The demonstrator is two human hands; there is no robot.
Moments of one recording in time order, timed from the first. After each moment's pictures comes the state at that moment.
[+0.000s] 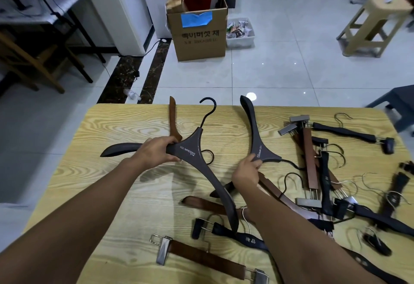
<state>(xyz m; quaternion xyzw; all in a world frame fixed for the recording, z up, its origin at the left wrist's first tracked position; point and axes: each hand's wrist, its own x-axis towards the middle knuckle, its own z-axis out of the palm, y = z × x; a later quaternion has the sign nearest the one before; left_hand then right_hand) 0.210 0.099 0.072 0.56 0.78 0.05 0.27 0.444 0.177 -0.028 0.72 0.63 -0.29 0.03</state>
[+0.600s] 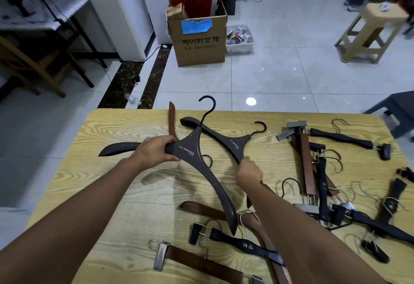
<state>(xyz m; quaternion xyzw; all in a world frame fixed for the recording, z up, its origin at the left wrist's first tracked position) 0.209 0.105 0.085 0.58 0.78 0.07 0.24 0.453 0.196 -0.005 0.67 0.69 -0.25 0.10</state>
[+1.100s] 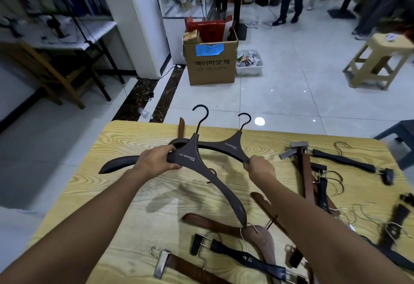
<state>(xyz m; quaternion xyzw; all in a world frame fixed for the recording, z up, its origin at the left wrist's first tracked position) 0.220 0.086 0.114 0.54 0.82 0.05 0.16 0.469 0.236 0.049 0.57 0.79 -0.21 0.08</state>
